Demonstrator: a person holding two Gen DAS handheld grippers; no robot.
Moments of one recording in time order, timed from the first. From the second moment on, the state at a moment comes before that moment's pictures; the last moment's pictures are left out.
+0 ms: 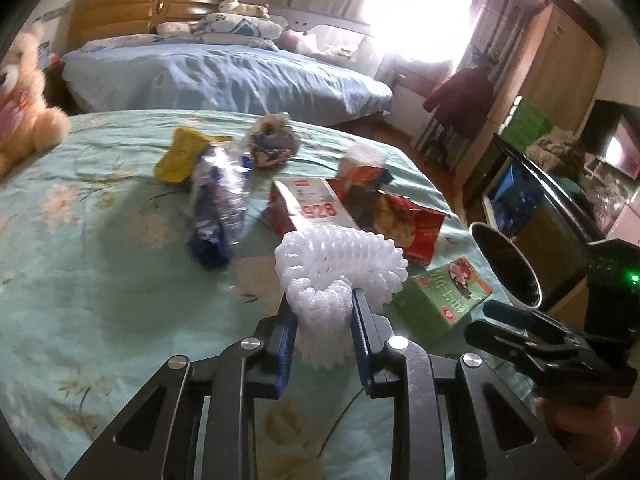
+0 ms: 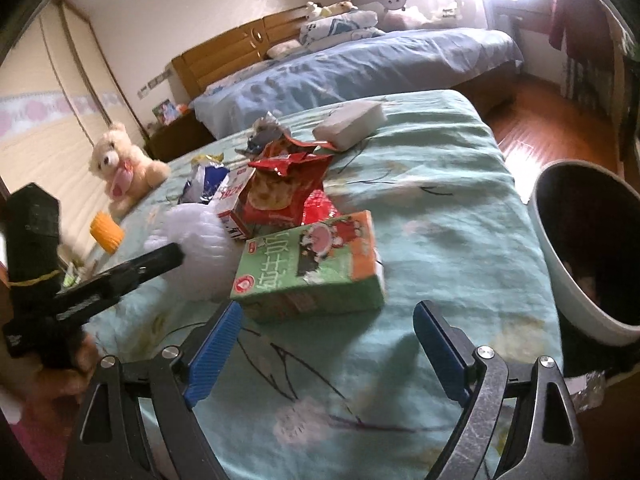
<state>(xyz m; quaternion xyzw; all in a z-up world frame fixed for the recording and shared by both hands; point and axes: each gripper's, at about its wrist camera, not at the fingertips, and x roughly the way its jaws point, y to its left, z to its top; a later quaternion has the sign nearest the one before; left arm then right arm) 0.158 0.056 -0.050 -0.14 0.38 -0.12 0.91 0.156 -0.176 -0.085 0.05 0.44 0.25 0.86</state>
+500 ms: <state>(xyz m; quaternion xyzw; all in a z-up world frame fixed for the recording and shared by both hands) 0.154 0.051 -0.047 -0.14 0.38 -0.14 0.91 0.161 -0.170 -0.082 0.02 0.43 0.24 0.87</state>
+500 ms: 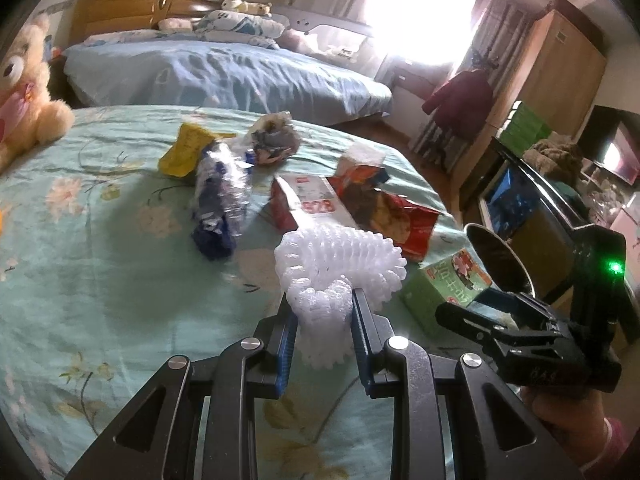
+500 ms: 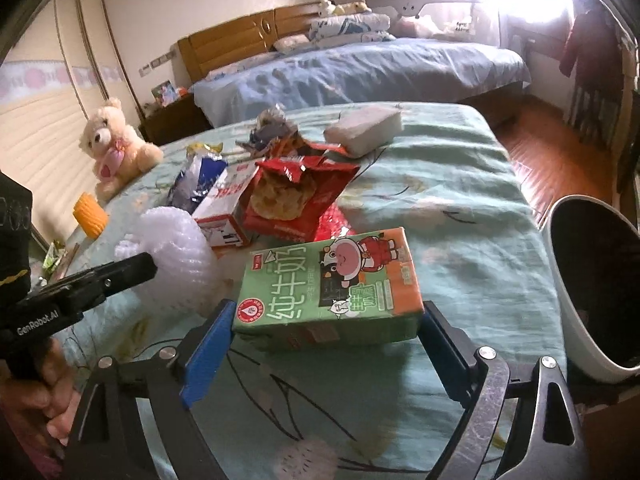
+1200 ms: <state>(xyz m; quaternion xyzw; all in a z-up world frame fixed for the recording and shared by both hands) 0.178 -0.040 -0.042 -0.08 0.39 -0.21 0.90 0.155 -0.275 -0.067 0.09 0.41 0.16 0.89</state>
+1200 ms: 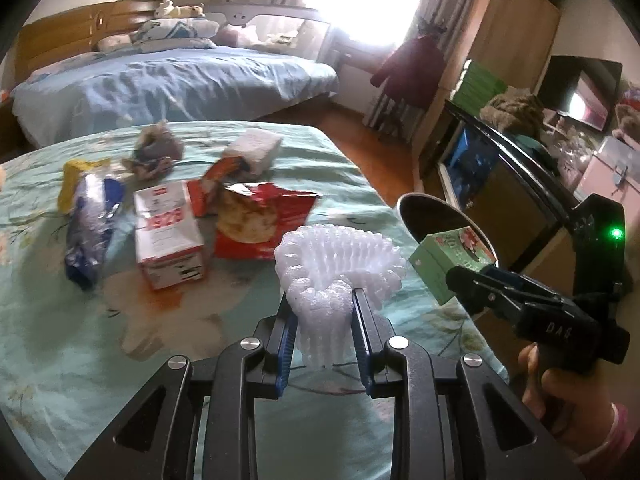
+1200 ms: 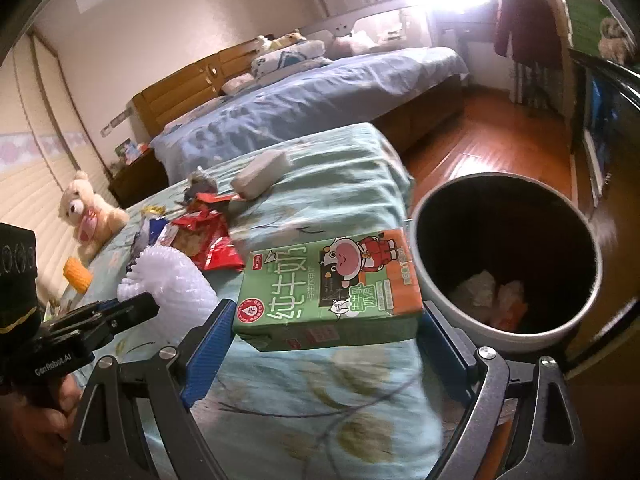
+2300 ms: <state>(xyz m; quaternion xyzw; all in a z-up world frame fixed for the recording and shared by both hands) 0.268 -0.183 -0.046 0.00 0.40 -0.27 0.88 0.198 -0.409 -0.082 0.16 0.41 0.07 0.89</state>
